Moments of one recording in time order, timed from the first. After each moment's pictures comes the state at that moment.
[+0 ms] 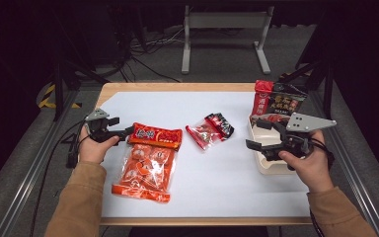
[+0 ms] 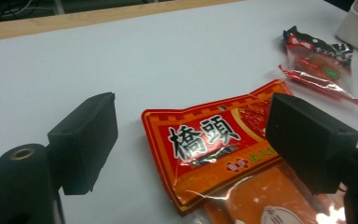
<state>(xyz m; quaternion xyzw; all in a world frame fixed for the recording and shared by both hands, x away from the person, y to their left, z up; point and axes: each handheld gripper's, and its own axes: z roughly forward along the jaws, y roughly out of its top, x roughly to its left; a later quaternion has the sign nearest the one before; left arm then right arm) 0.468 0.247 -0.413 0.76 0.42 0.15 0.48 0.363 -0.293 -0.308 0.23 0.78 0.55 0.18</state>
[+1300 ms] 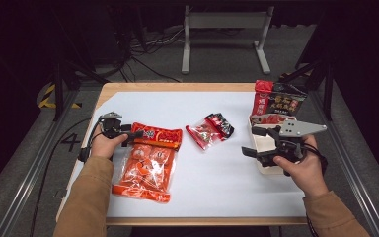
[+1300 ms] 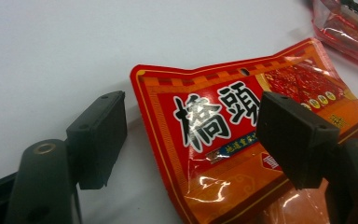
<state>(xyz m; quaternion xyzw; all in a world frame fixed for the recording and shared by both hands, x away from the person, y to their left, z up) 0.503 0.231 -0.456 0.78 0.44 0.06 0.44 0.362 -0.286 -0.328 0.24 0.79 0.54 0.15</state>
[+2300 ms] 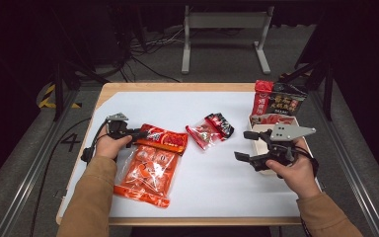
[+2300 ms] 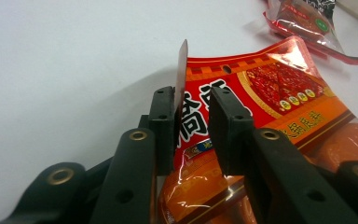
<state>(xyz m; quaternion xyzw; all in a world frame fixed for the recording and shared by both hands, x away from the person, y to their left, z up) 0.498 0.212 -0.457 0.80 0.39 0.04 0.46 0.361 -0.271 -0.340 0.23 0.80 0.54 0.14</state>
